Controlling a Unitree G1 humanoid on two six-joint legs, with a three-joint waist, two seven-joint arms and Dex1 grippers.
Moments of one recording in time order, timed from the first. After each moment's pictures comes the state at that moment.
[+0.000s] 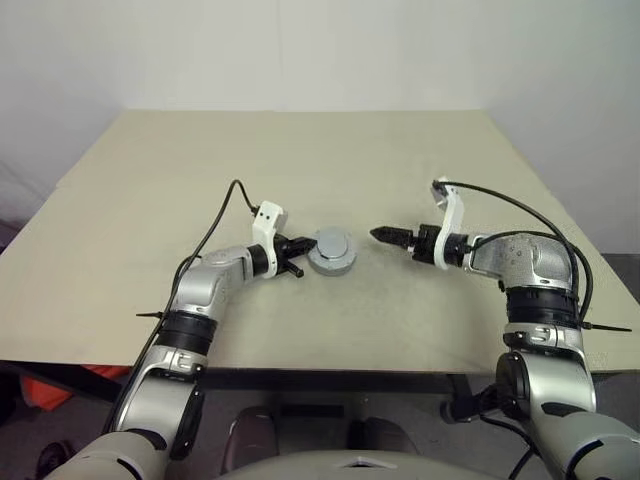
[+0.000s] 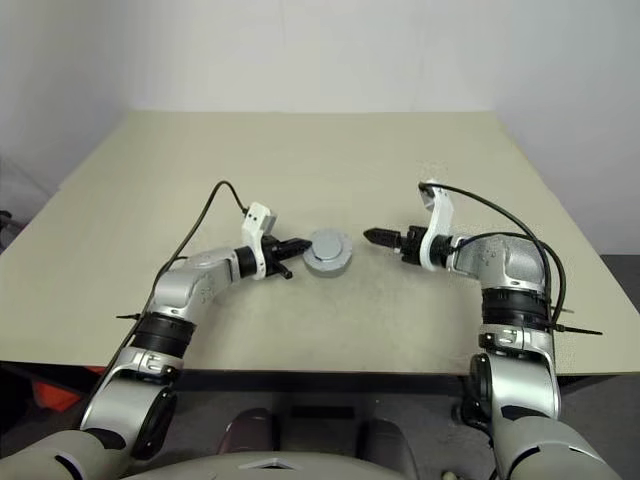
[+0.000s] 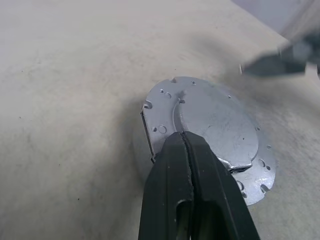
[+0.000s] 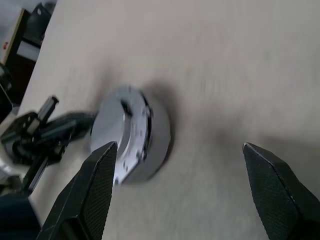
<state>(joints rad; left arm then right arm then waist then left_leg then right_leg) -0.54 0.20 -0.06 0.31 -0.33 0.58 -0.71 -0.65 -0.41 -0.27 0.31 0.49 1.31 0.64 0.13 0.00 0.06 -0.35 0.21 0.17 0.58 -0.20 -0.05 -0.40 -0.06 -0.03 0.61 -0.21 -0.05</state>
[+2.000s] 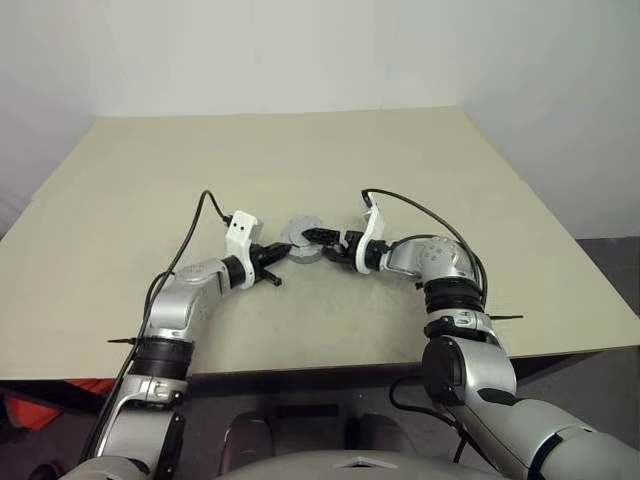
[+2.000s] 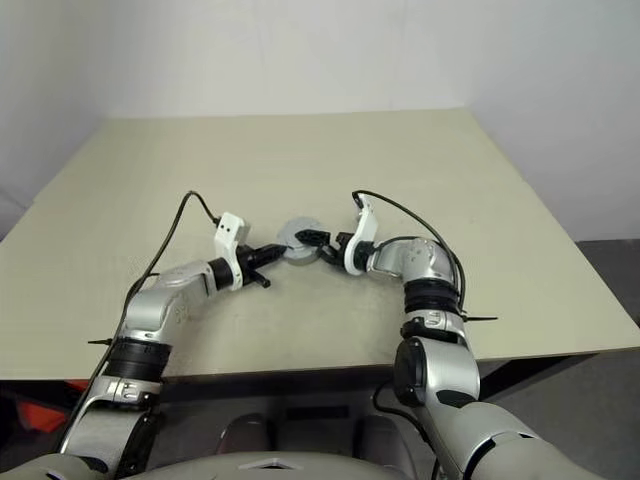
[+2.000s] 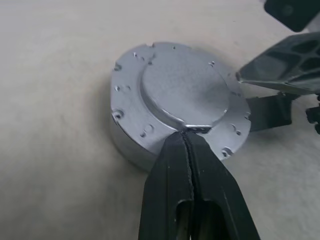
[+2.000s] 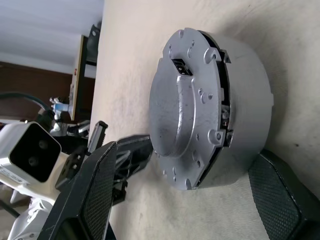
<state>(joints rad) -0.38 0.26 0.00 0.14 -0.33 0.58 -0.67 -0.78 -0.03 -0.38 0.57 0.55 1.21 0.41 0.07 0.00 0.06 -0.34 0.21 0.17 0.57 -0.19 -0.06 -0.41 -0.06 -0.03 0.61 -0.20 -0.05</state>
